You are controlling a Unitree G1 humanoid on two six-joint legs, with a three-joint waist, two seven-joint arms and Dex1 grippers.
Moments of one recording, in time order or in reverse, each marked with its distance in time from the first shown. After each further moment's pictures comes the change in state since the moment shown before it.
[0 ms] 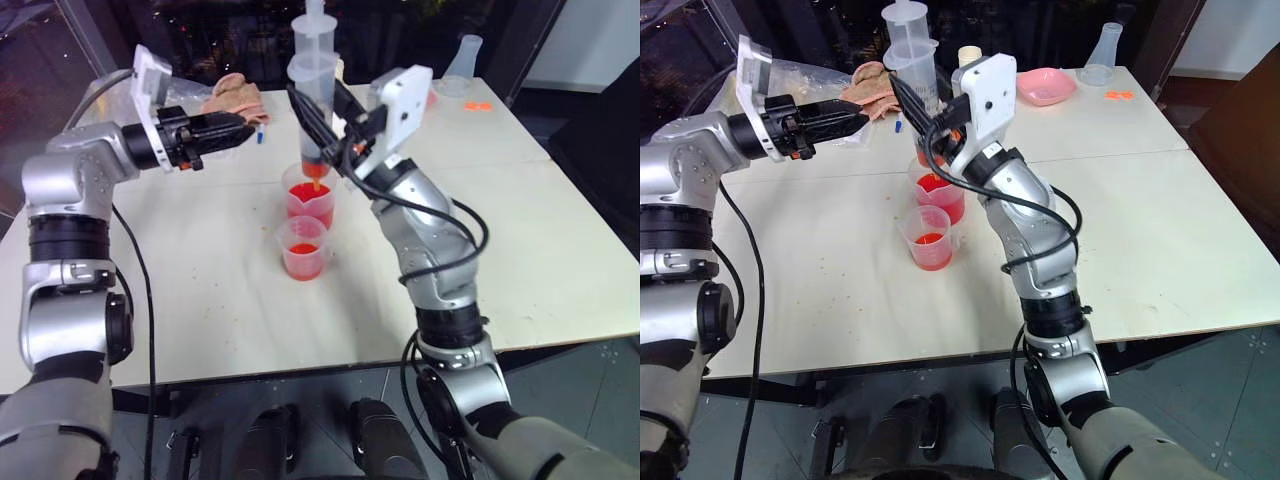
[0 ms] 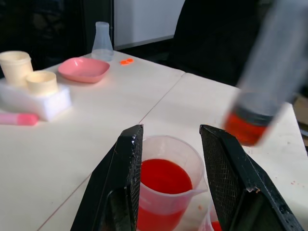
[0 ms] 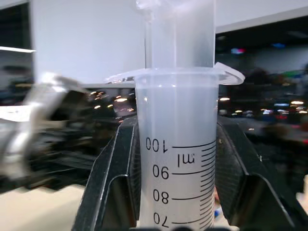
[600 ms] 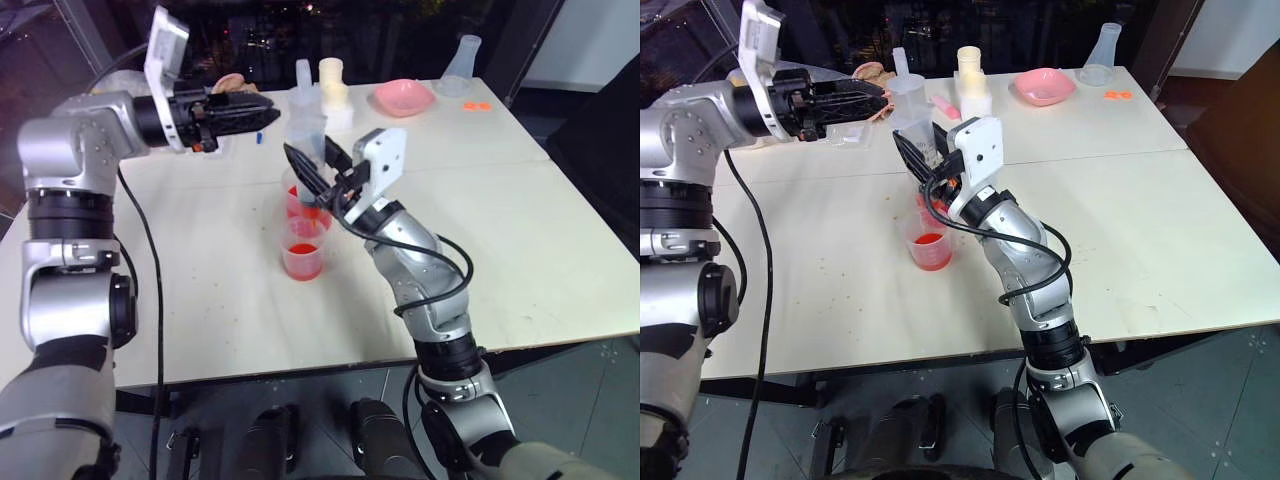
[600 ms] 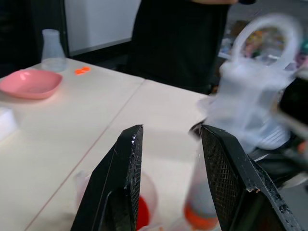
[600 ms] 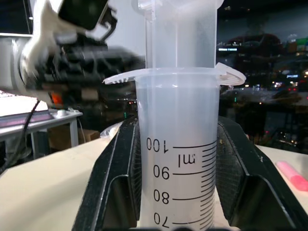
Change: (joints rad) left arm -0.101 -0.002 -0.042 -0.095 -0.062 0.187 -0.070; right arm 0.154 0.019 0.080 0.008 -0.037 -0.050 -0.013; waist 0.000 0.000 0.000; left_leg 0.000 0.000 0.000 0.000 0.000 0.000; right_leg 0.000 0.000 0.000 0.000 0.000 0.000
